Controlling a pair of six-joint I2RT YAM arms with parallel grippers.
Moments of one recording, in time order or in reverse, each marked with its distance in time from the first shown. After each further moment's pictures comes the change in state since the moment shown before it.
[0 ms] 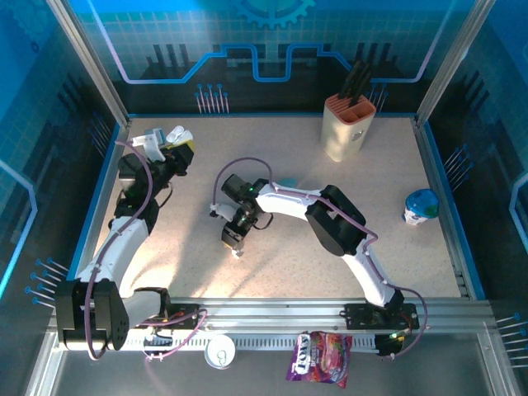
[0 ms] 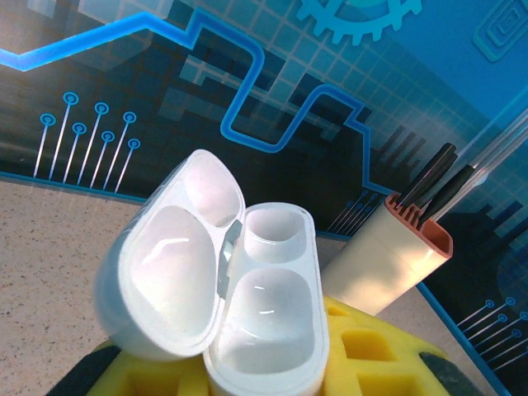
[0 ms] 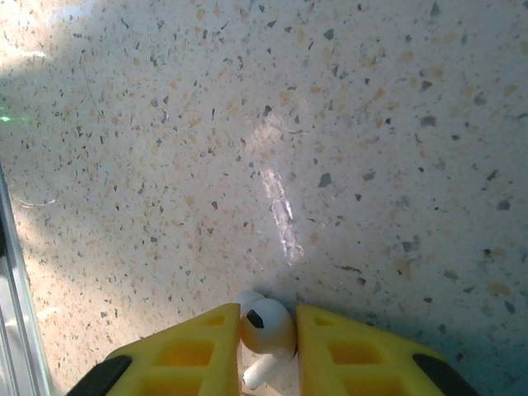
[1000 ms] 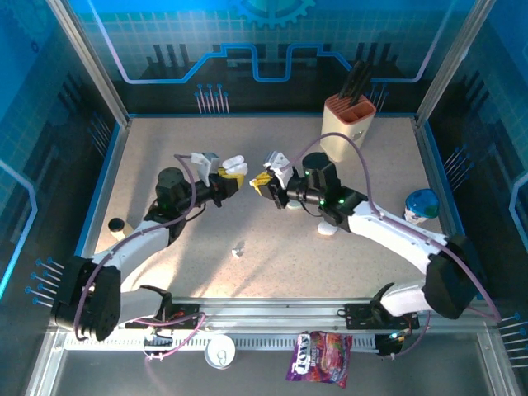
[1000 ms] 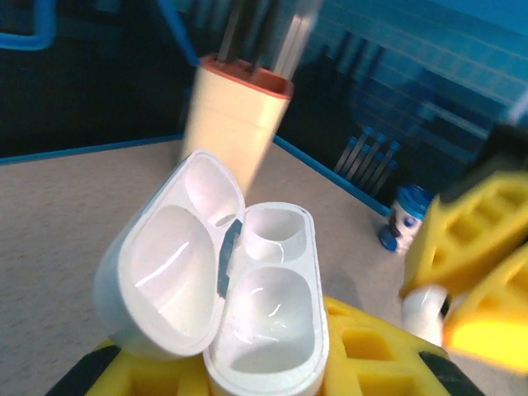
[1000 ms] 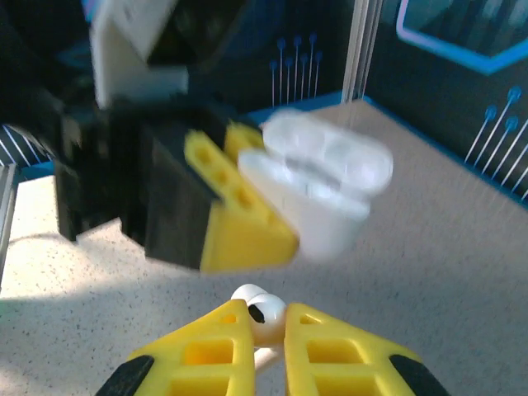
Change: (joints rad) left arm -0.309 0.093 -0.129 0.187 0.254 0.267; right arm -0.192 -0.925 -0.714 0.787 0.179 -0.023
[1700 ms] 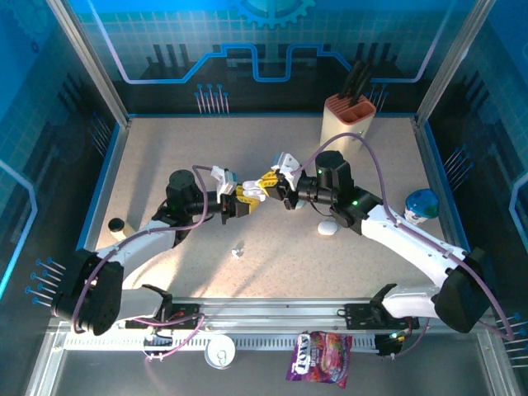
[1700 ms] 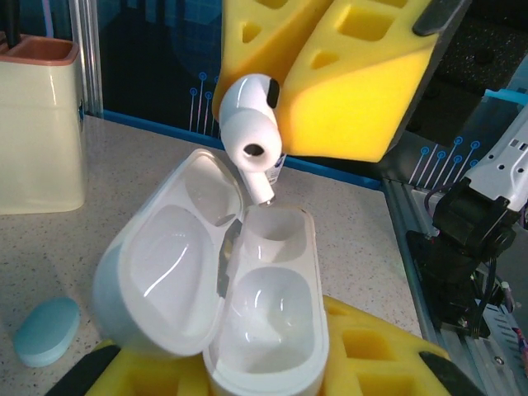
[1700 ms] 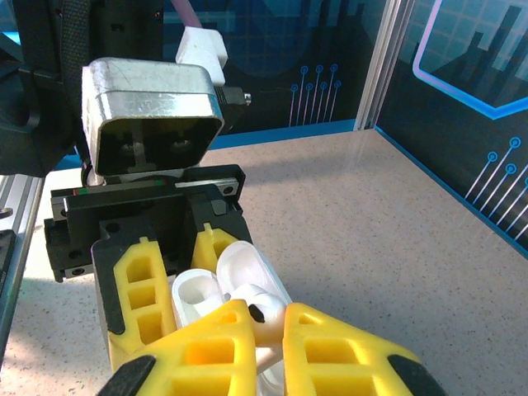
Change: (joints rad) left arm -0.076 0.033 0.000 0.001 0.310 0.179; right arm -0.032 -0.080 0.002 -0.075 -0.083 -0.087
